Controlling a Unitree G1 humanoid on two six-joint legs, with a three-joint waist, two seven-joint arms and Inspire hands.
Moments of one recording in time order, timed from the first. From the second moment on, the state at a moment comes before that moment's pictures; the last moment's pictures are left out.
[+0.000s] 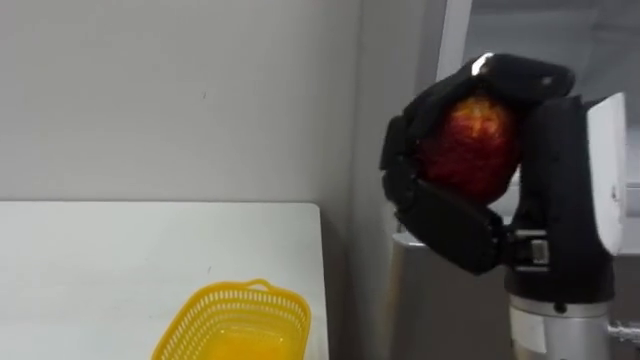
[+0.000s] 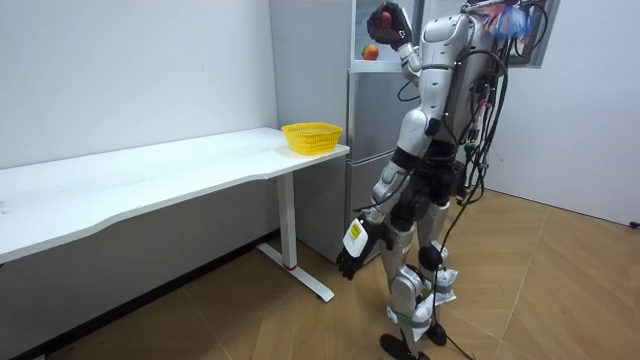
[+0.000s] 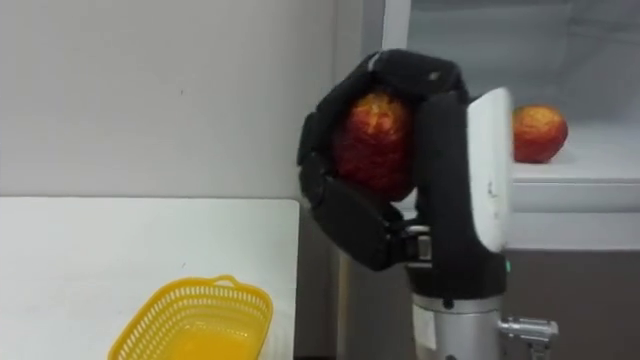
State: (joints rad) left arm 0.08 0.26 -0.16 1.22 0.28 0.04 0.05; right arm -0.21 -0.32 0.30 -0.46 -0.51 -0.17 -0.49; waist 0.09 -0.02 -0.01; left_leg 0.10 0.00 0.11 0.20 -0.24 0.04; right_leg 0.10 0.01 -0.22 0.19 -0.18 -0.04
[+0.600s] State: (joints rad) left arm 0.08 0.29 -0.17 1.21 0.32 0.04 0.01; right arm -0.28 -0.34 0.42 -0.19 -0.66 -0.17 -0.38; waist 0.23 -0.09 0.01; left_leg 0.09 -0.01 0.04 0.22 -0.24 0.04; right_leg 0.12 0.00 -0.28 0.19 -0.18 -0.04
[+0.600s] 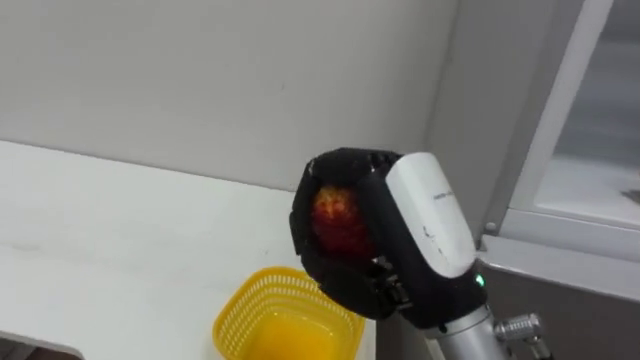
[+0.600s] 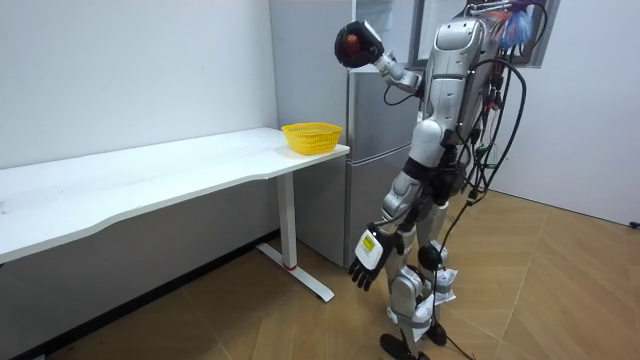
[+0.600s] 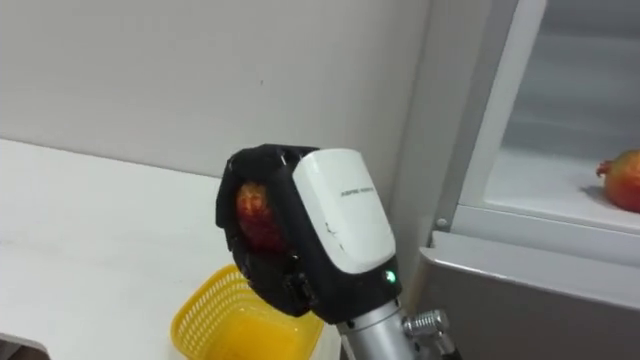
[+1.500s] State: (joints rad) left arm 0.09 0.31 -0.16 1.20 0.37 0.06 -0.06; right arm -0.29 -0.34 0.45 0.16 -0.61 -0.11 -0.35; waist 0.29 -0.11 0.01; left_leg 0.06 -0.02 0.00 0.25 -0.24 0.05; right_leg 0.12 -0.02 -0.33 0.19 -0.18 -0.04
